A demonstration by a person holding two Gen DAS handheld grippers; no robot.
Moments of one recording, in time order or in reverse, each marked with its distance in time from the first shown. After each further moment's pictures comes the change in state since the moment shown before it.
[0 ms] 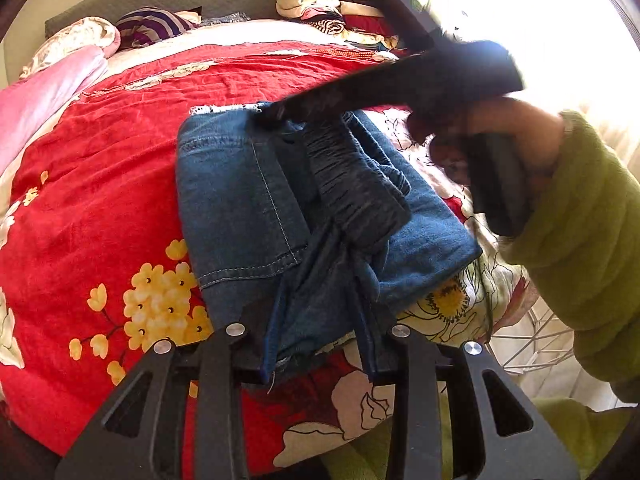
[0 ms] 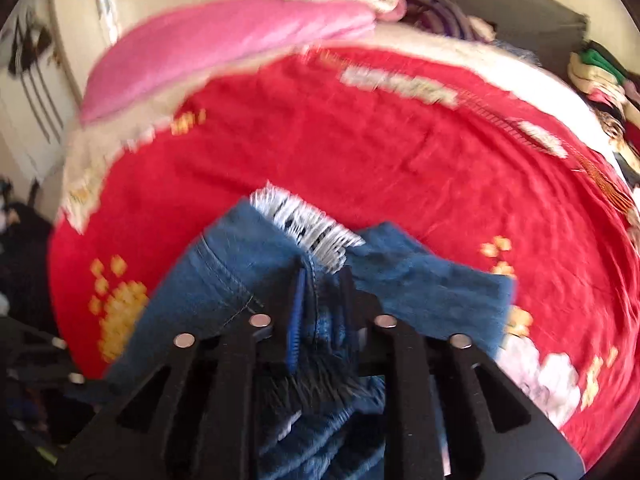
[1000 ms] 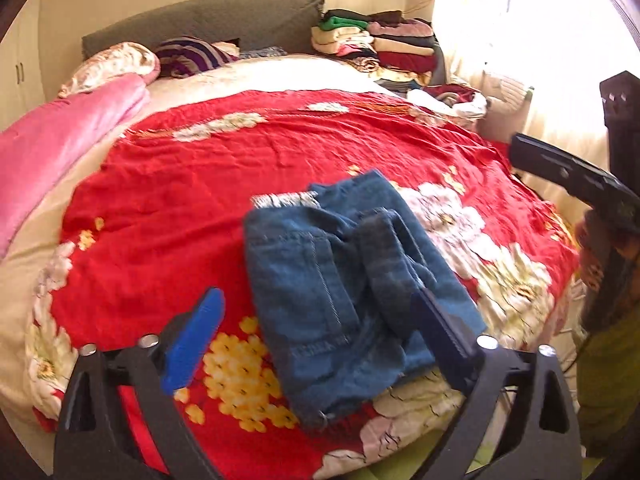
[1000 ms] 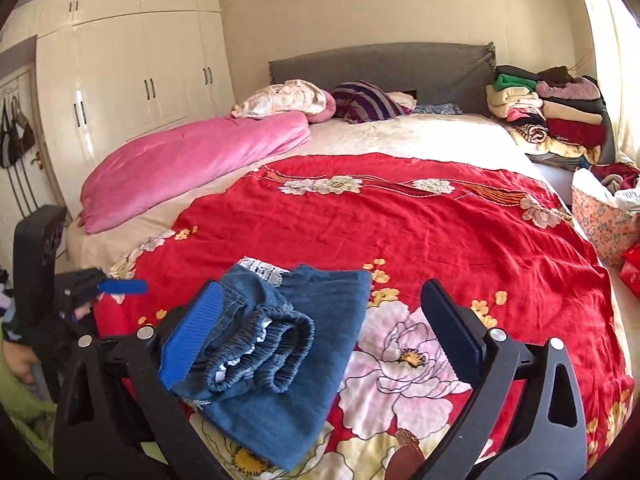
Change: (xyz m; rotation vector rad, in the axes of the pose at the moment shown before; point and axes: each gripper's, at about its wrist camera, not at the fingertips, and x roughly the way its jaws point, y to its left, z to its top) left arm -0.046 0.013 0.056 -0.047 -0.118 0.152; right arm -0.161 -0.035 -0.061 0.184 -0.355 -0.111
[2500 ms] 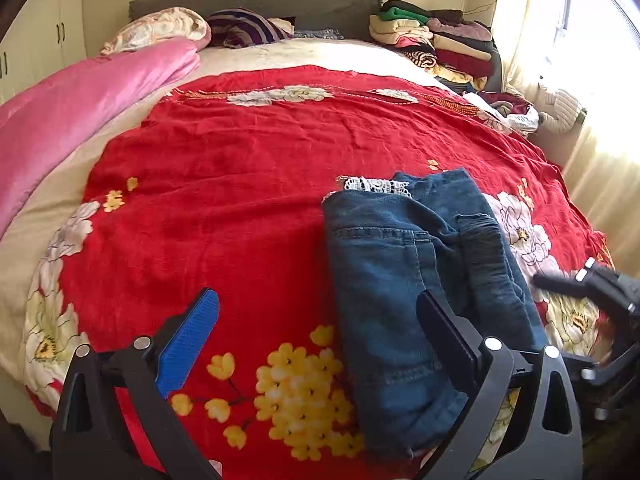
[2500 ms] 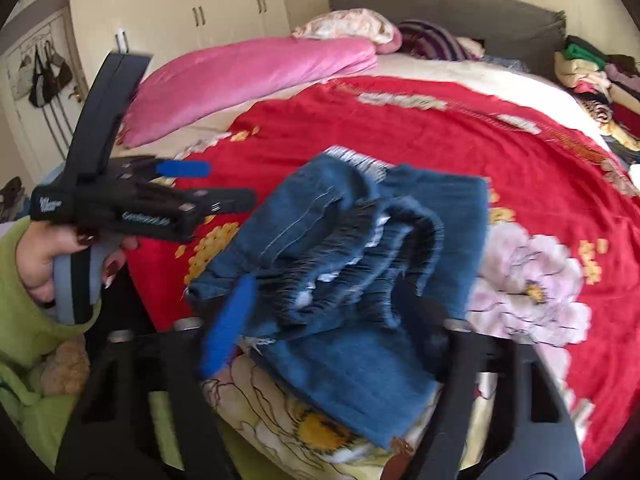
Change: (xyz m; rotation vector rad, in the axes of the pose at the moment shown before) left arm 0.044 0.052 -0.005 -0.148 0.060 0.098; right arm 0.062 0.072 -0.065 -0.123 0.266 0.195
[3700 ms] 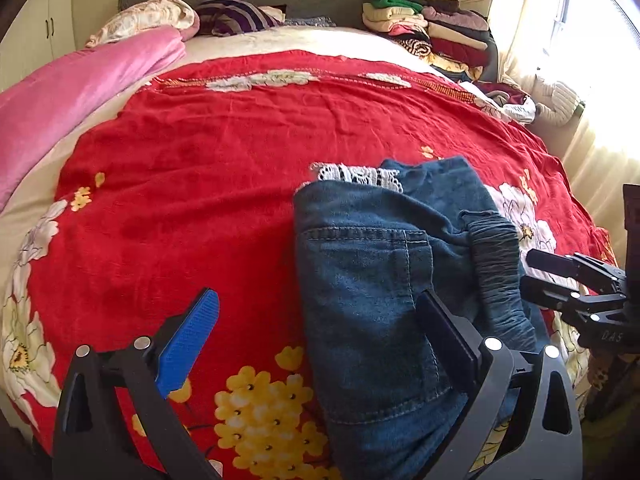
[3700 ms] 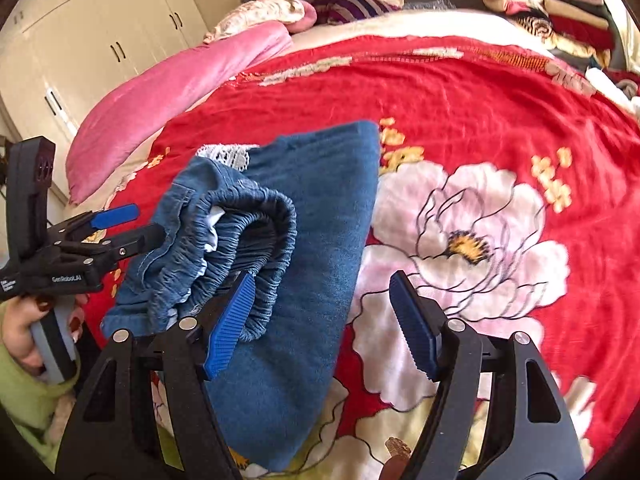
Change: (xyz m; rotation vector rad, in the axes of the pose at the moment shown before) left arm 0.034 -0.017 0.003 0.010 0.044 -0.028; right arm 0.016 -0.090 -0.015 0.309 0.050 -0.094
